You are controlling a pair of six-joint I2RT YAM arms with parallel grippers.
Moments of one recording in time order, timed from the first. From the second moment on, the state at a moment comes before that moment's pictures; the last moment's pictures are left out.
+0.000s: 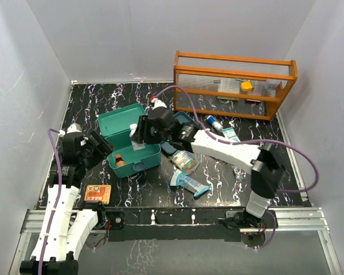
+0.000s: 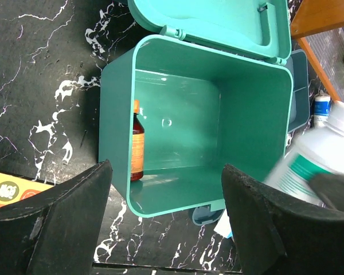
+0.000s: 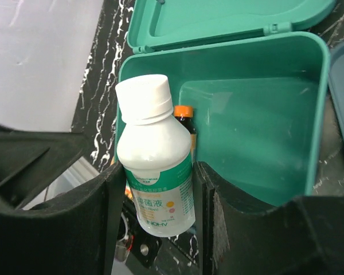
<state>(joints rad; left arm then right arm) -0.04 0.70 0.80 -0.81 0.04 -0.69 0.96 1.67 1.44 -0.27 0.02 0.80</state>
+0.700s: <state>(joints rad) -0.04 0.66 0.79 -0.87 -0.16 -0.75 1.01 2.15 1.80 -0.47 0.09 0.70</state>
